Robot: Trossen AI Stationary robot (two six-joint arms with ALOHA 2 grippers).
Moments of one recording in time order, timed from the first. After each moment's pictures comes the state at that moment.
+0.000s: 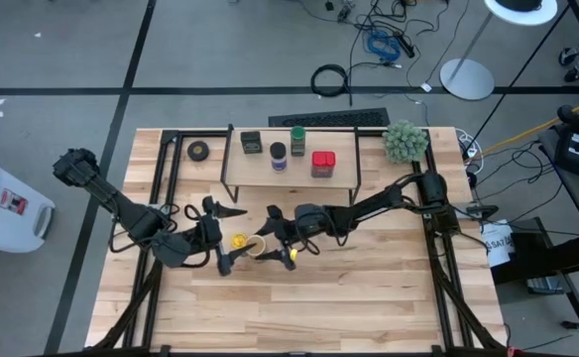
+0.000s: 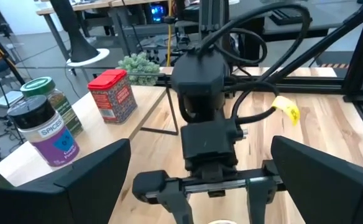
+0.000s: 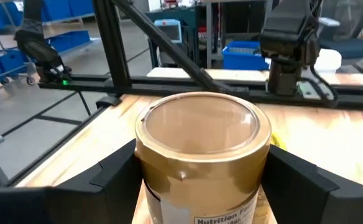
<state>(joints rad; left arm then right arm) -0.63 1.12 0.92 -0.18 -0.89 -0.20 0.08 2.06 1.14 0.75 -0.23 0.06</state>
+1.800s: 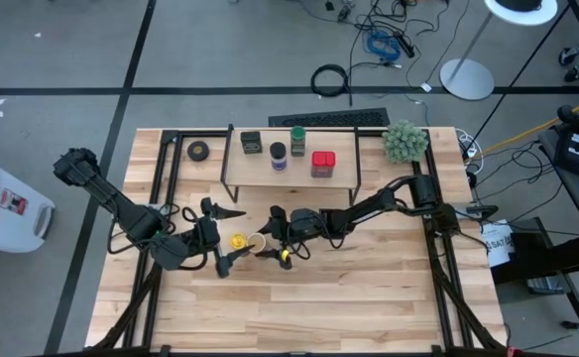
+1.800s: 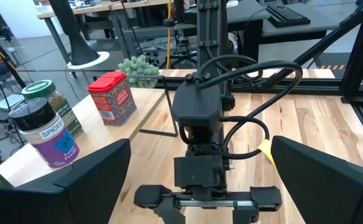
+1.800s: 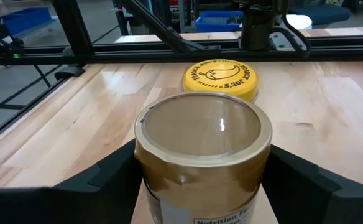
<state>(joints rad) -0.65 1.12 0.92 -0.17 -0.92 -0.20 0.08 2.13 1.14 0.71 -0.11 0.07</state>
